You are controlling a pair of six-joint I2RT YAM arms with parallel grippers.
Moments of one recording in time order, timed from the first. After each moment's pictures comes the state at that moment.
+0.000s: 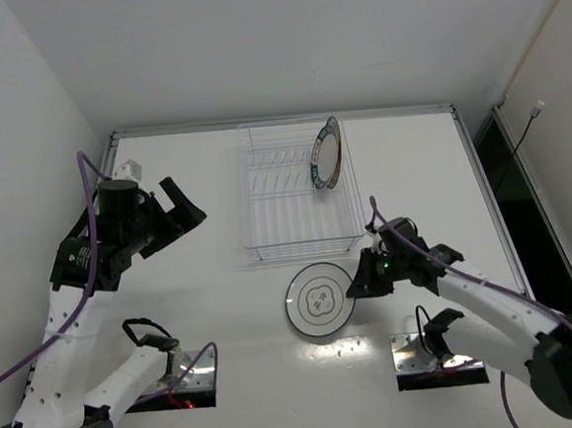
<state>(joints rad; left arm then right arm) -0.23 0.88 1.24 -1.02 0.02 -0.69 0.50 0.98 0.38 -0.41 -0.44 0.72</state>
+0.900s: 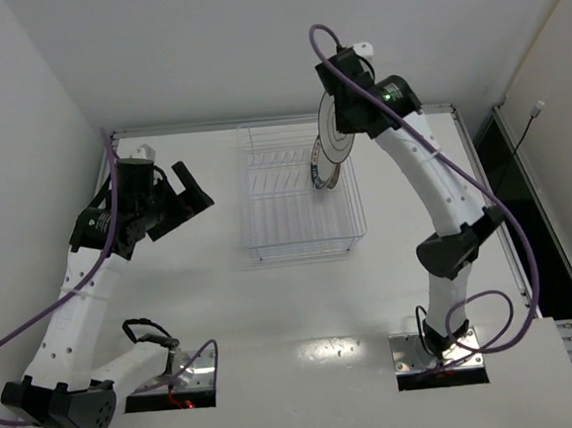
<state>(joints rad) -0.23 1.05 1.27 -0.94 0.01 -0.67 0.55 1.88 2.35 -1.24 0.62 0.39</state>
